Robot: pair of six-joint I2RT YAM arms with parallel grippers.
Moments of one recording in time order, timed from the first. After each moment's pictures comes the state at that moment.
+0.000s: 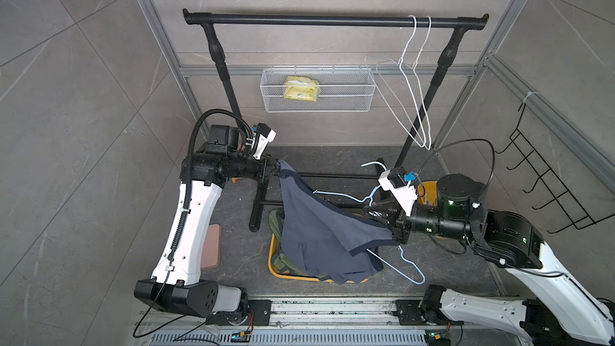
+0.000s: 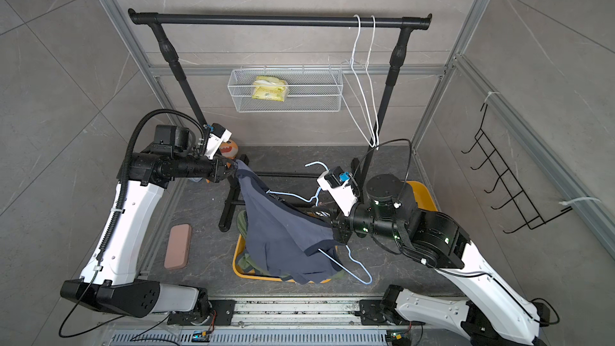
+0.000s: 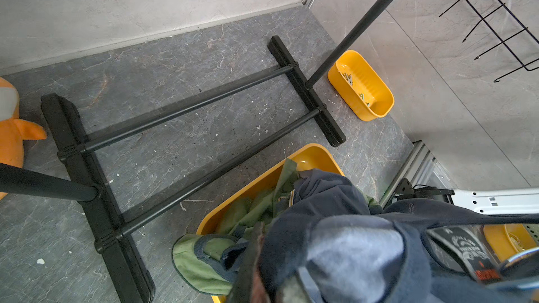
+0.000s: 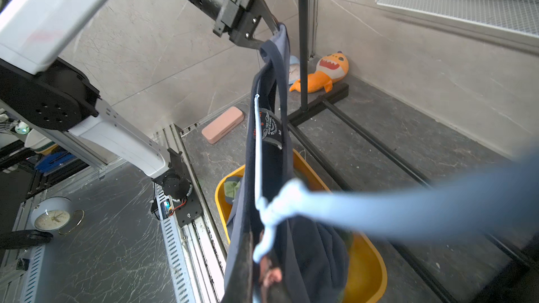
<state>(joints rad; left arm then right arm) -0.17 1.40 1.75 -1.16 0.64 0.11 0.93 1.01 1.53 -0.90 -0.16 0.10</state>
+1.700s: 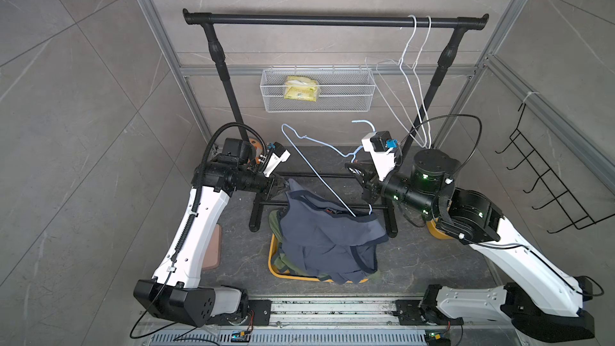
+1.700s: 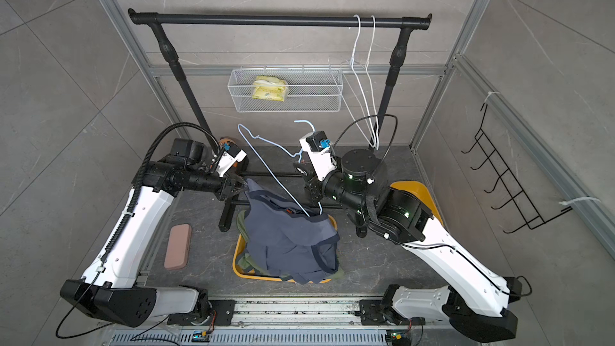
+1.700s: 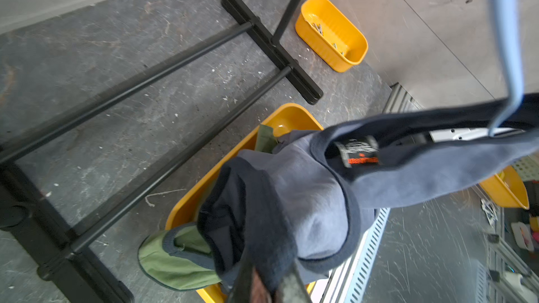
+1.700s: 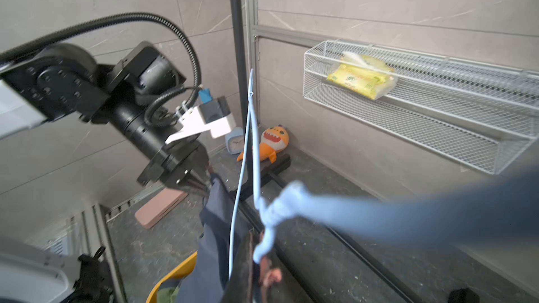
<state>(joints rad) -0.23 1.33 1.57 -1.20 0.74 0.33 0.93 1.23 1.65 -0.56 0.14 0.02</state>
